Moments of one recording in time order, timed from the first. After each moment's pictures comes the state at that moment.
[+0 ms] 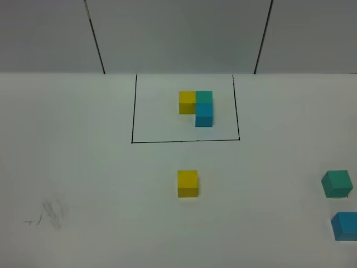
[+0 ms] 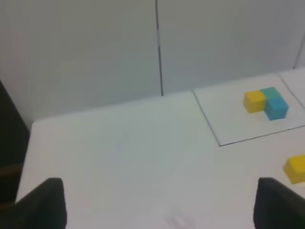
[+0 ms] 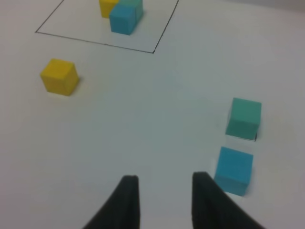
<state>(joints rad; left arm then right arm) -0.21 0.28 -1.16 0.06 1.19 0.05 0.05 -0.01 -0.50 0.24 1.07 -0.22</state>
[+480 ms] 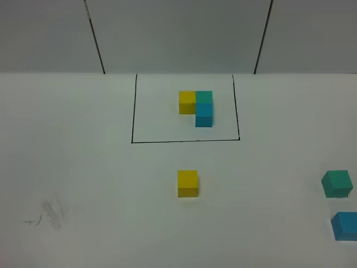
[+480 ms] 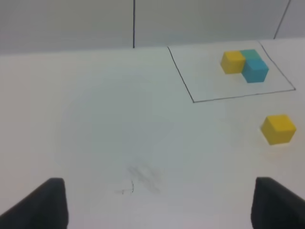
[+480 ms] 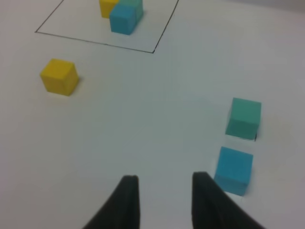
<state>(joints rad) -0.21 0.00 -0.66 0.04 1.07 -0.03 0.05 -0.01 -0.50 0.24 1.07 -0.22</state>
